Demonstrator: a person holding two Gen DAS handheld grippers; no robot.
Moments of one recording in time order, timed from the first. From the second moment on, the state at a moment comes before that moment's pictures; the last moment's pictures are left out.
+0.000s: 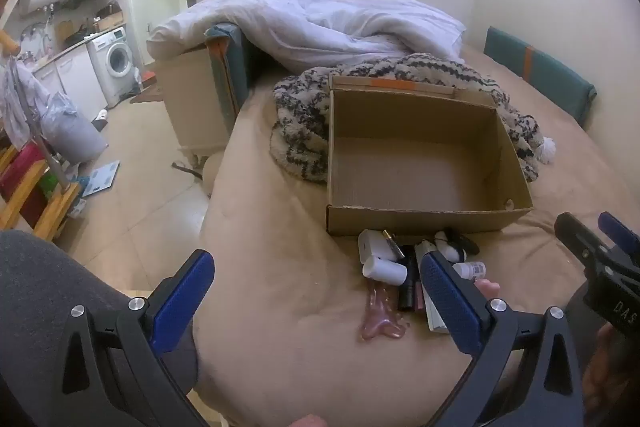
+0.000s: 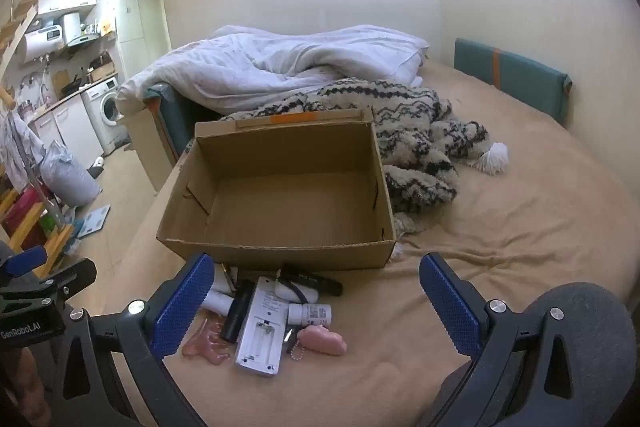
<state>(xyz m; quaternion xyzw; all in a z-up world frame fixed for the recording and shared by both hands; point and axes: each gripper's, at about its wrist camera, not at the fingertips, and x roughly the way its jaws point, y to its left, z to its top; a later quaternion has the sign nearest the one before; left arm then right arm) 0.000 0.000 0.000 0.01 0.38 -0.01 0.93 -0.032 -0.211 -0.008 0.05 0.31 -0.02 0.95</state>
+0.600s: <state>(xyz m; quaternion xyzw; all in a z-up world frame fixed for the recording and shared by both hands) 0.000 0.000 0.002 0.01 0.38 0.00 0.93 -0.032 -0.212 -0.009 0.05 0.31 -0.02 0.95</state>
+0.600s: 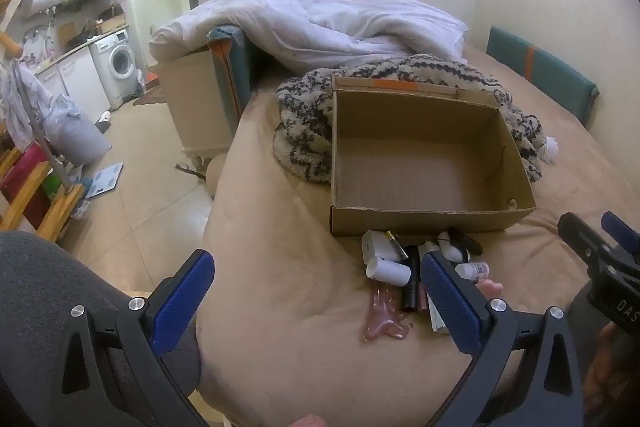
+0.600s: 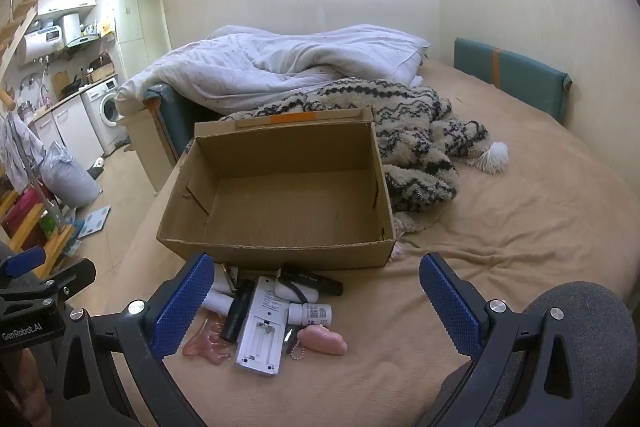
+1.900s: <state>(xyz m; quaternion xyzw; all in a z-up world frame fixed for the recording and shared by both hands) 0.003 0.006 -0.001 0.01 0.38 0.00 0.92 -0.029 -0.211 -0.010 0.05 0.31 -0.02 0.95</state>
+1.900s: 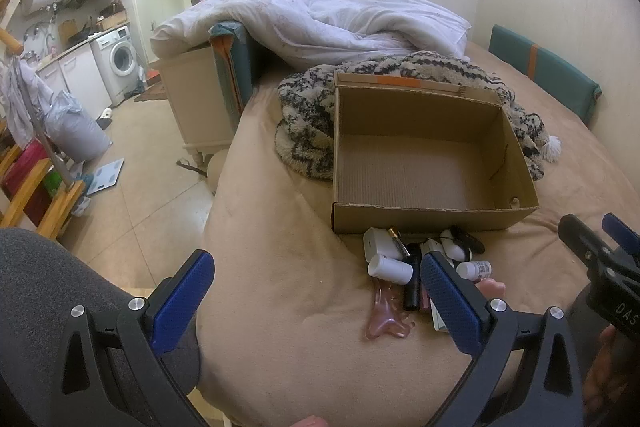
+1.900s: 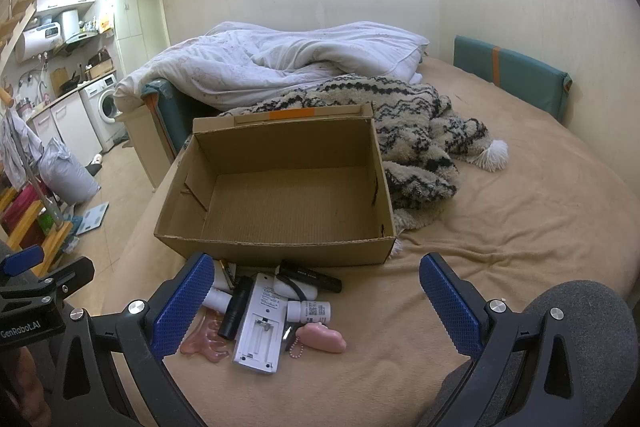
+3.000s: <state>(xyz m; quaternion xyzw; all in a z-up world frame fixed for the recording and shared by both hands) 0.003 0.006 -0.001 0.01 0.38 0.00 0.93 -0.029 -0.210 -0.010 0.05 0.31 -0.02 0.95</state>
